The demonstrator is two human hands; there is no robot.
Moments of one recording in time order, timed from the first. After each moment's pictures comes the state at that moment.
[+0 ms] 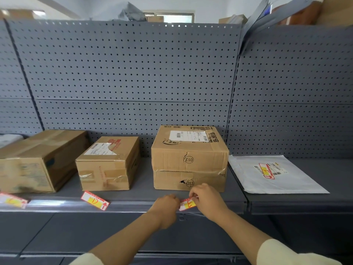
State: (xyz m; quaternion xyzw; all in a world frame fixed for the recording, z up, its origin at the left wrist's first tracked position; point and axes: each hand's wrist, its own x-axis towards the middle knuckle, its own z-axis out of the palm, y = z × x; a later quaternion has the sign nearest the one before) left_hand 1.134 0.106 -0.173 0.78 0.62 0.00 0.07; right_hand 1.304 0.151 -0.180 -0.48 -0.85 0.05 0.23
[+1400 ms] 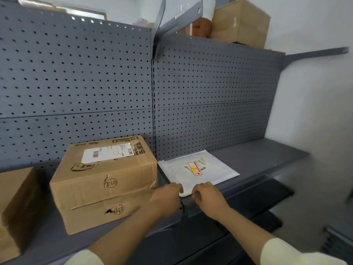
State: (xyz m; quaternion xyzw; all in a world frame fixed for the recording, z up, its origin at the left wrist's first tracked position) left_hand 1.311 0.198 -0.143 0.89 0.43 0.09 0.08; right_hand 1.479 0.144 -0.160 -0.68 -0.70 -0.02 0.22
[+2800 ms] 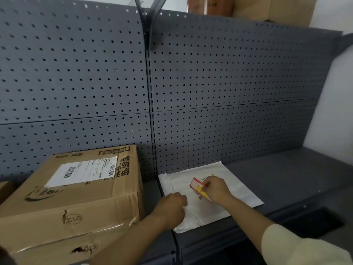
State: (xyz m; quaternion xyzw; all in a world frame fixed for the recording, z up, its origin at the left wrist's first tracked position) left_hand 1.378 0.292 -0.162 0.86 0.49 0.05 0.12; right_hand 1.567 0.324 -0.164 -0.74 -0.59 0.18 0.28
